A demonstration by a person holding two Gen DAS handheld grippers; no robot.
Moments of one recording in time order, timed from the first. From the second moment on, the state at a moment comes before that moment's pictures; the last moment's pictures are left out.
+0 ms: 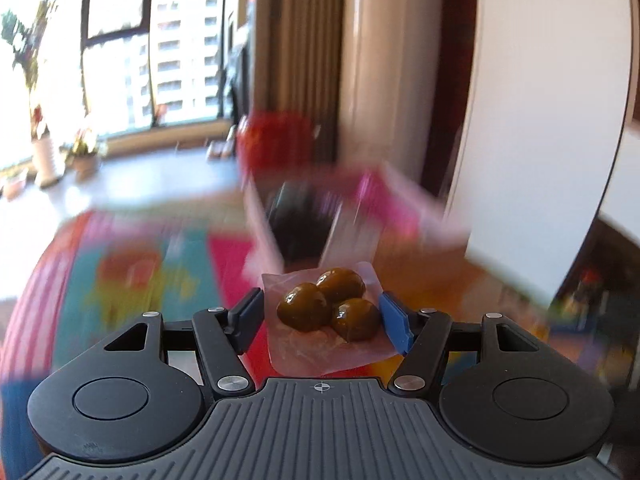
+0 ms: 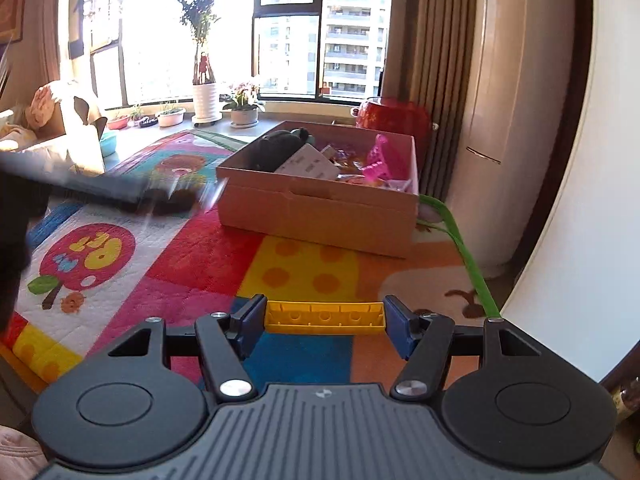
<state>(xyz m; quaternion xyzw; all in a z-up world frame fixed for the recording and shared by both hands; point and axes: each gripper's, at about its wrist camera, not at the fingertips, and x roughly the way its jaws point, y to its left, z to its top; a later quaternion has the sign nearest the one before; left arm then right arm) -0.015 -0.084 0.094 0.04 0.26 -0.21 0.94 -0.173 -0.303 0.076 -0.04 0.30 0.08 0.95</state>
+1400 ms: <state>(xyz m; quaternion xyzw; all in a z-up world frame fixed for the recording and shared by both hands) -0.009 -0.015 0.029 -0.11 0.32 -0.20 0.92 -0.046 -0.334 0.111 0.04 0.31 0.04 0.95</state>
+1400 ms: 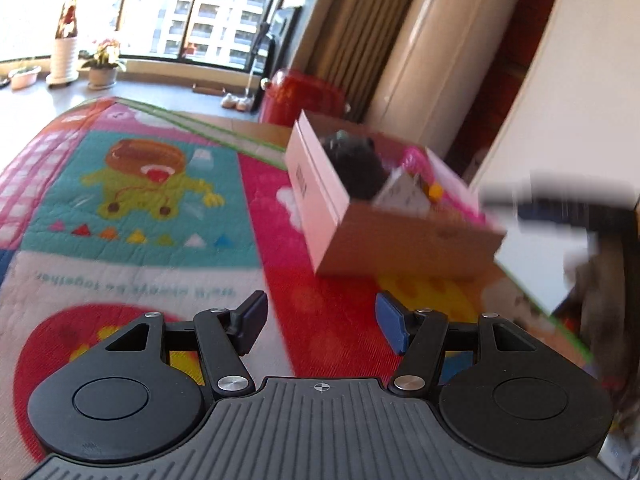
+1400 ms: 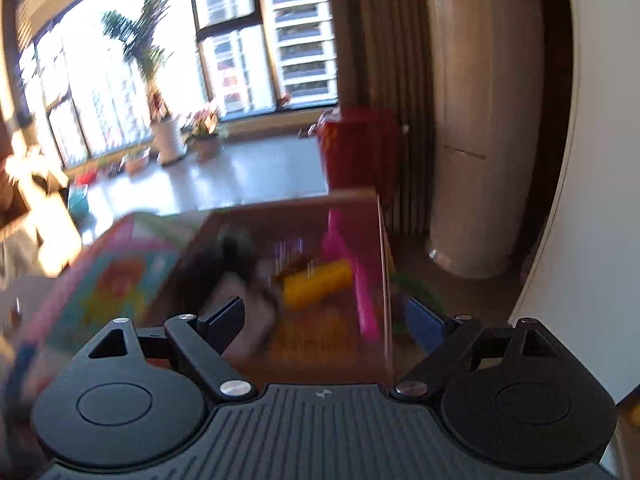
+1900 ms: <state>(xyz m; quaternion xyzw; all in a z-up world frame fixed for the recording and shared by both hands) 0.071 -0.054 0.045 -0.05 0.33 -0.13 0.94 -0.037 -0.320 0.074 -0.05 0.33 0.04 0.94</state>
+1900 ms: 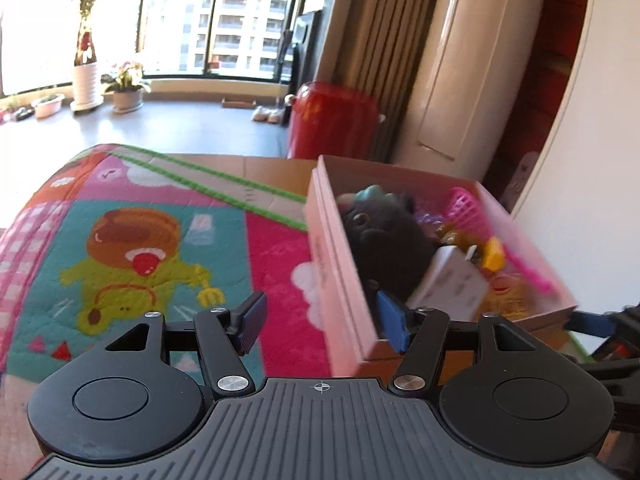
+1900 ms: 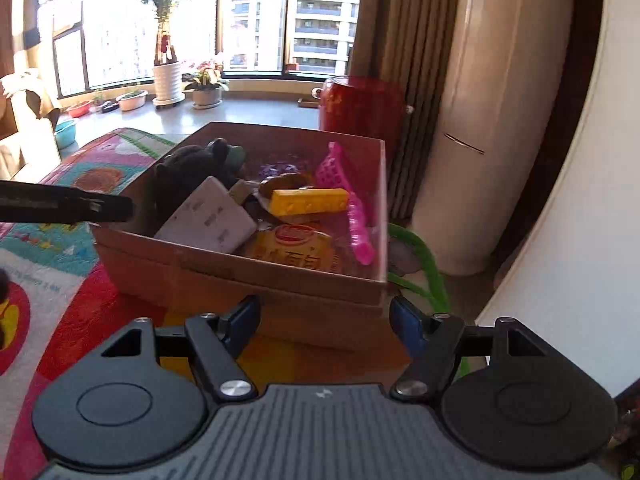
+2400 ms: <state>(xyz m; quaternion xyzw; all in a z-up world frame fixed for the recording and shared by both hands) 0.103 0.044 0.040 -0.07 0.27 -0.03 0.96 0.026 -0.231 0.070 -0.07 0.33 0.07 0.94</state>
